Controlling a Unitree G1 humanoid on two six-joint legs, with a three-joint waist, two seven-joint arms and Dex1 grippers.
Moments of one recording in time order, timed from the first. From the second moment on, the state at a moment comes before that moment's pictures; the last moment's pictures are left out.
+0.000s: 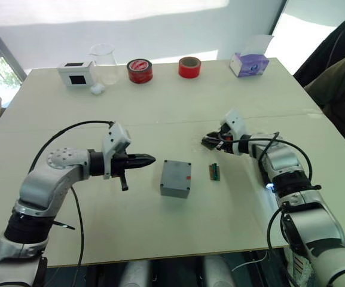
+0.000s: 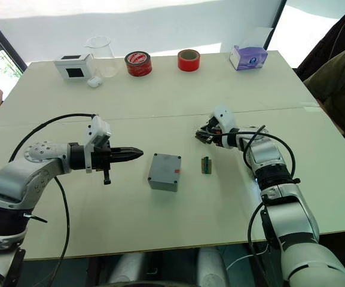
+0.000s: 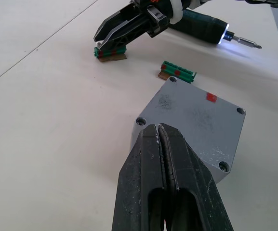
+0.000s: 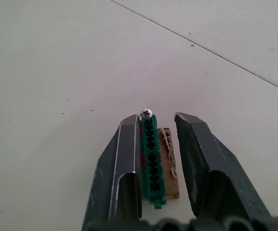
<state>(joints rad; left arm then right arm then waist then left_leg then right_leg) -0.42 0.70 -0.02 -0.29 -0.51 0.72 -1.00 -0.80 -0.49 0.14 0.60 0.16 0.33 0.84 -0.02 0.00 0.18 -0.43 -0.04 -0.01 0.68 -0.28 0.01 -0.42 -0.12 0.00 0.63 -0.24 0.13</state>
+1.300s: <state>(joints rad) -0.37 0.80 -0.01 -0.38 -0.62 0.78 -1.05 -0.39 -0.60 0.00 -0.37 0.39 0.70 0.85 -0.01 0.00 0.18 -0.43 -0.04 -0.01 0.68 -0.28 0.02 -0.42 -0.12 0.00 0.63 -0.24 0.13</state>
